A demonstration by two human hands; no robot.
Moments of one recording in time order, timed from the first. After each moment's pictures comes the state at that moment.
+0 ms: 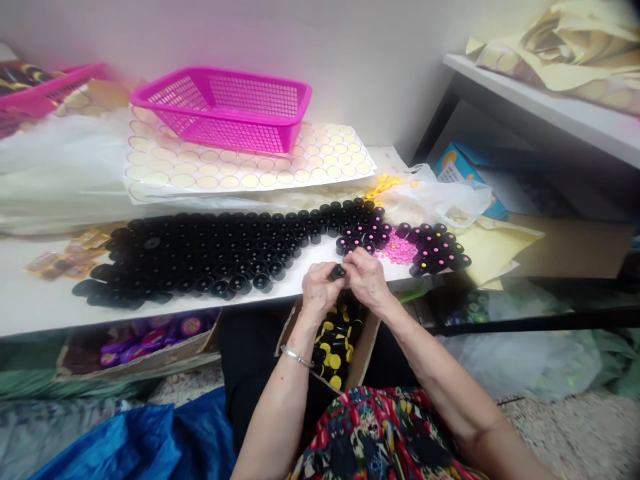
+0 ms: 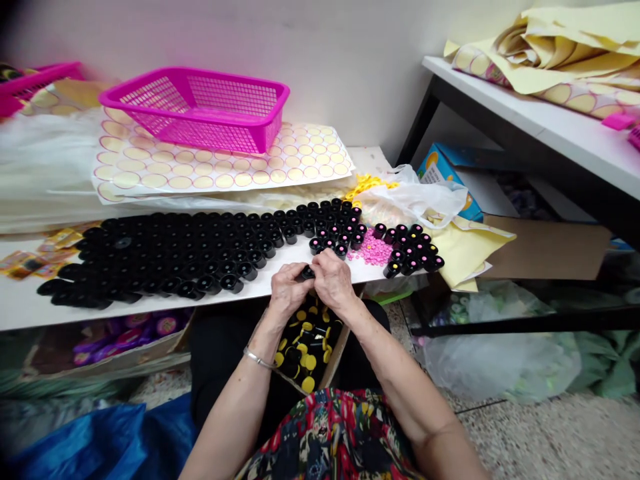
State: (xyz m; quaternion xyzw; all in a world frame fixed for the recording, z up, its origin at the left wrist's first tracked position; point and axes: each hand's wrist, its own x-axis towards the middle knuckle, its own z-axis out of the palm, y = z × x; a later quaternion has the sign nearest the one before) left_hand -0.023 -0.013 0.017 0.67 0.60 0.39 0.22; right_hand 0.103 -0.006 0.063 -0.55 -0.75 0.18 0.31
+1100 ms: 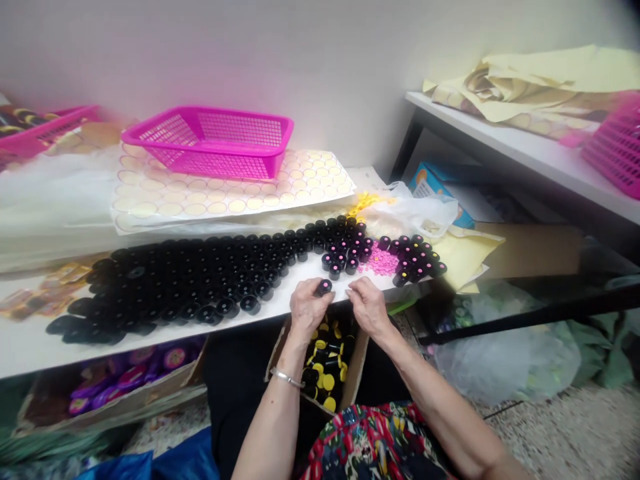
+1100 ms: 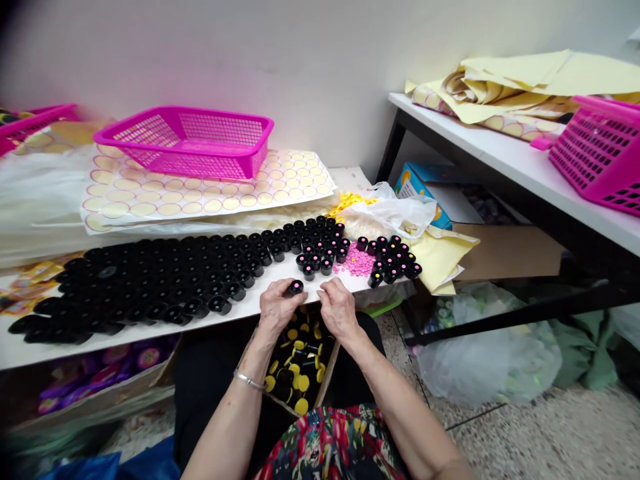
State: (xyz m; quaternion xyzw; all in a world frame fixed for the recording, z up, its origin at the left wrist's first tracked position) left_hand -0.024 -0.011 0.009 0.64 0.61 0.41 0.21; right_hand 0.133 -0.033 0.032 -0.59 -0.69 0.18 0.38
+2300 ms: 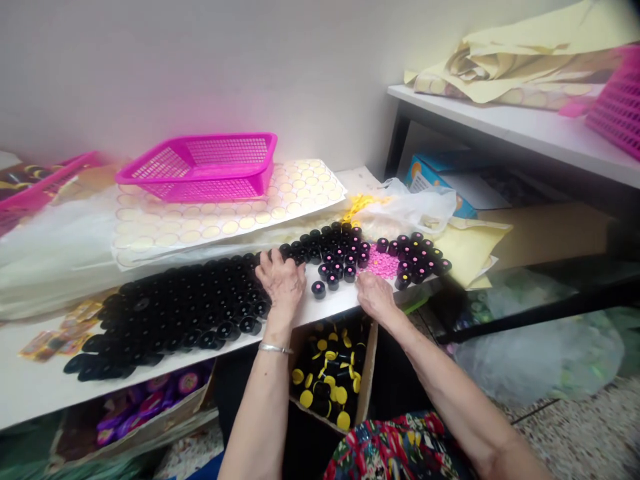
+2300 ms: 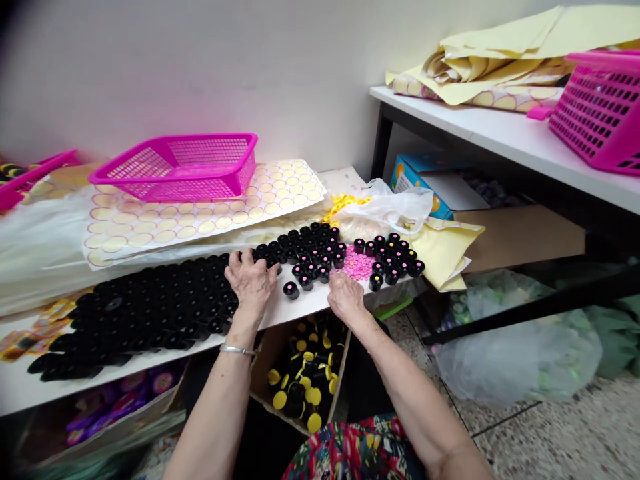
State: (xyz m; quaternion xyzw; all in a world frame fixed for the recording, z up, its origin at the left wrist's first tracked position) left_hand -0.044 0.049 0.073 0.68 0.69 0.19 -0.15; right_hand 0.149 0.006 0.052 -0.71 -0.69 0.14 0.09
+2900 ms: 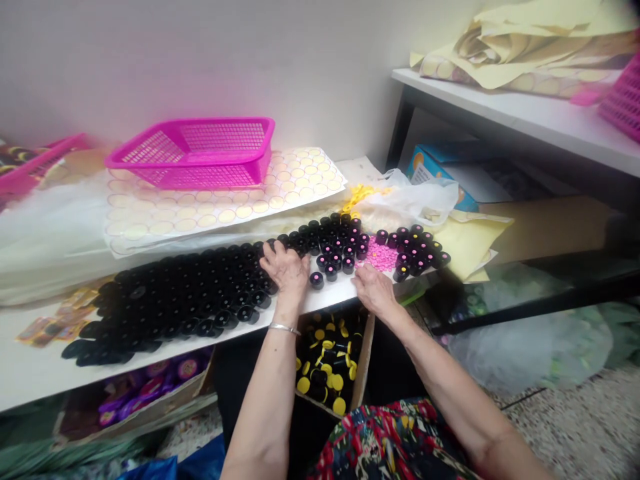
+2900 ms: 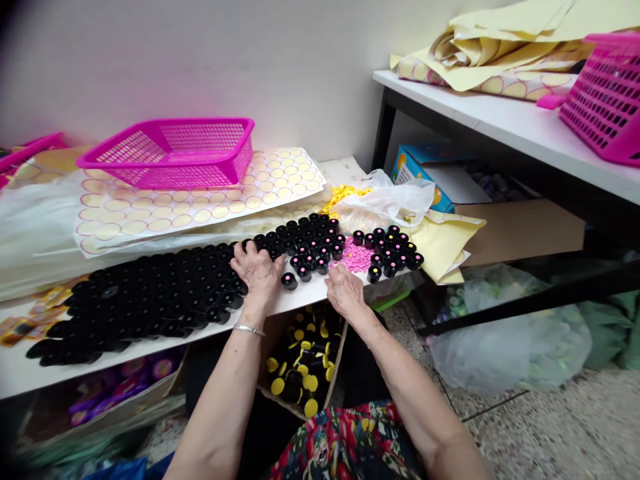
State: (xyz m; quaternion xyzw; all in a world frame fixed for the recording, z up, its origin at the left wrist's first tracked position) left_hand -0.027 0.056 0.062 0.65 0.73 0.17 -0.14; right_hand 0.155 -0.005 0.049 -0.68 -0.71 0.12 0.13
